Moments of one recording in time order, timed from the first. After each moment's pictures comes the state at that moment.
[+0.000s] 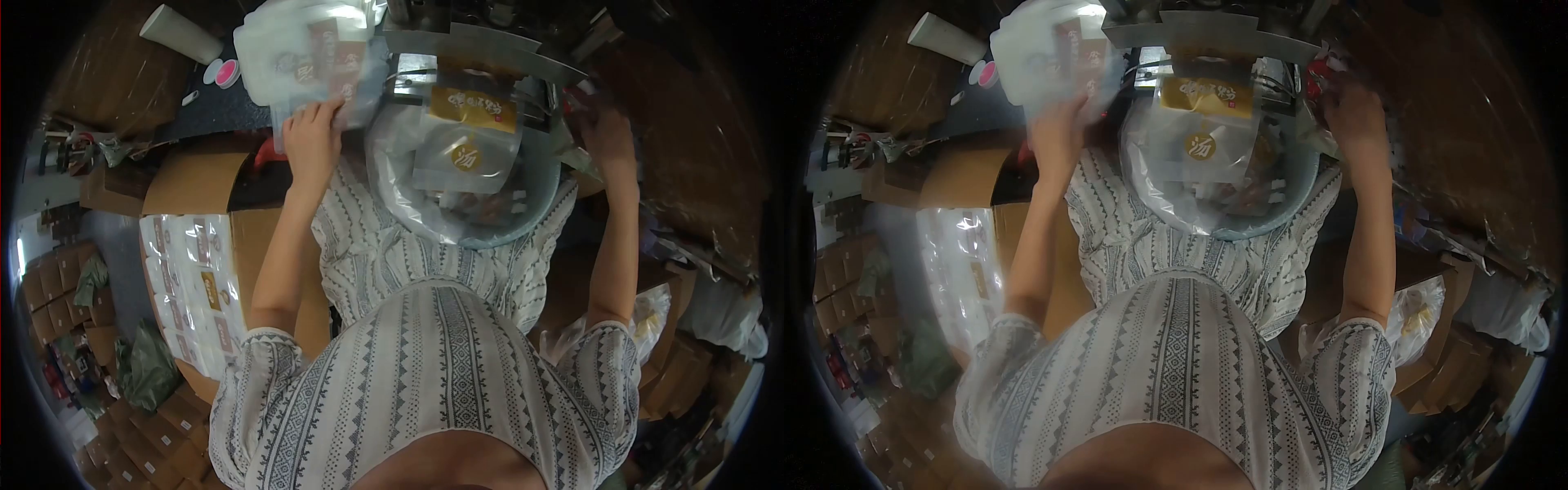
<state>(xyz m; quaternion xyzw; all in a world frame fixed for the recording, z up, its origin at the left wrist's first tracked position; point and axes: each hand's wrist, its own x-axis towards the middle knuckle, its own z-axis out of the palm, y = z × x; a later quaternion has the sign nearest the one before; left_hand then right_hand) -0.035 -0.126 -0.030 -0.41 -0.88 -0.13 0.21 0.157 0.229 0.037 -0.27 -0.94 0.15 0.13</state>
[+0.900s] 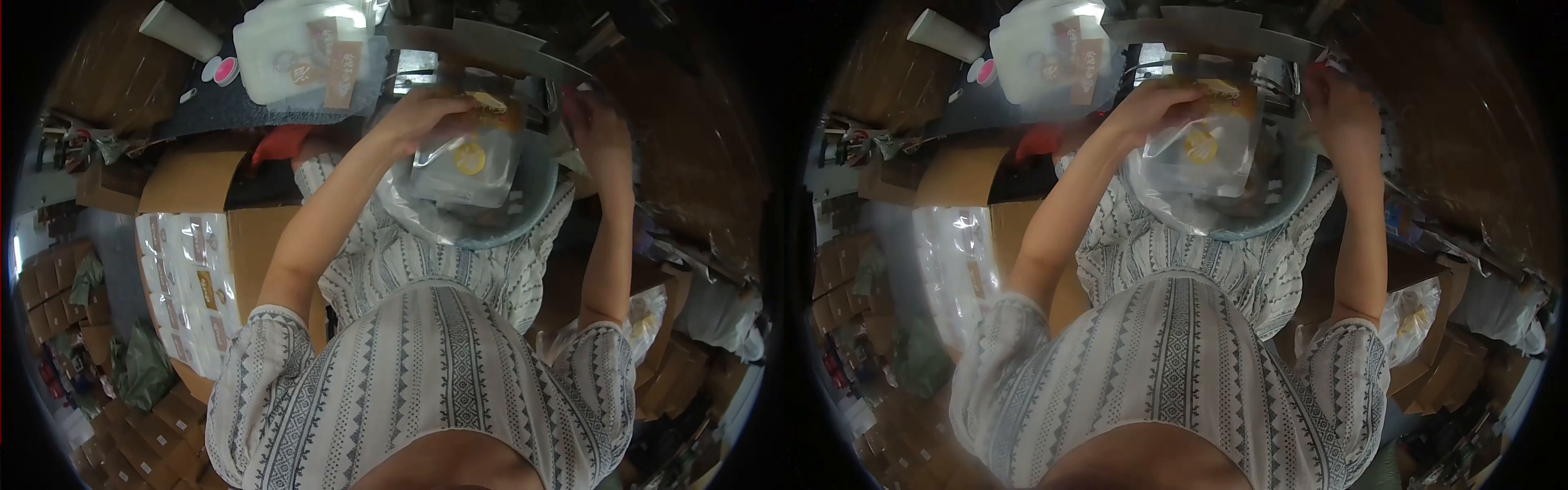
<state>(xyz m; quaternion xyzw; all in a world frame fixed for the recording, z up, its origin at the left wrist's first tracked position) 0.001 0.002 0.005 -0.07 -0.57 -0.67 -0.48 0.150 0.207 0.052 -0.21 -0.95 0.19 0.15</state>
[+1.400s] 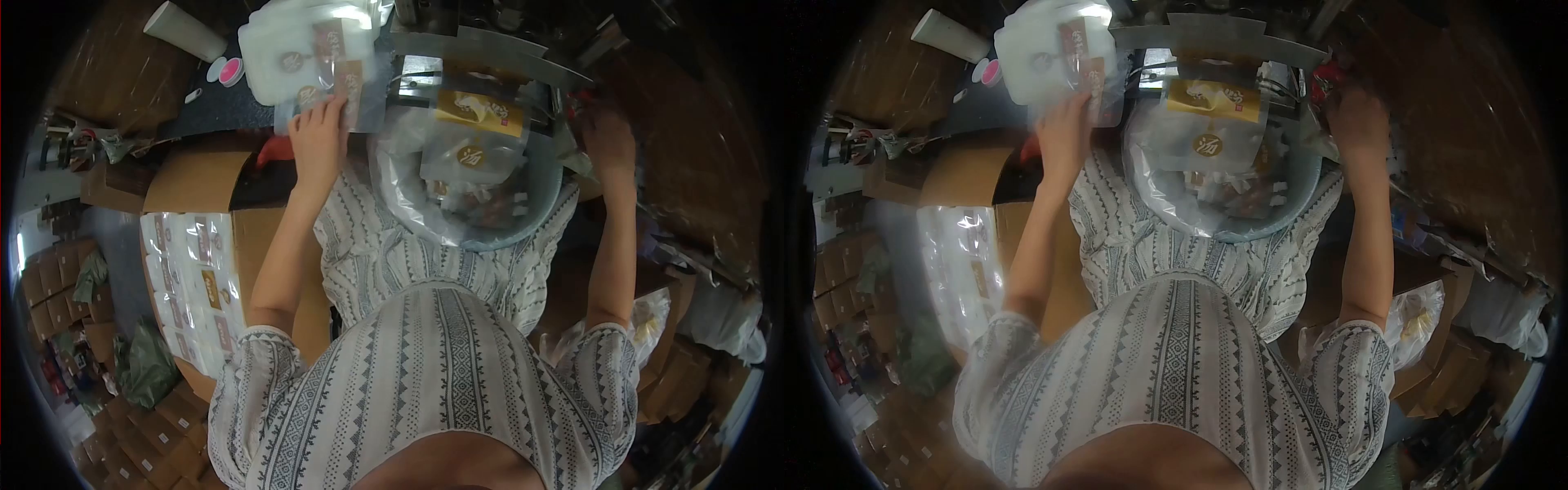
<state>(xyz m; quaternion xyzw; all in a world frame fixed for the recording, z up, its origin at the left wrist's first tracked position) -0.036 -0.124 -0.028 -0.40 -0.88 -0.10 0.22 0.155 0.245 0.011 -0.27 -0.96 -0.02 0.11</state>
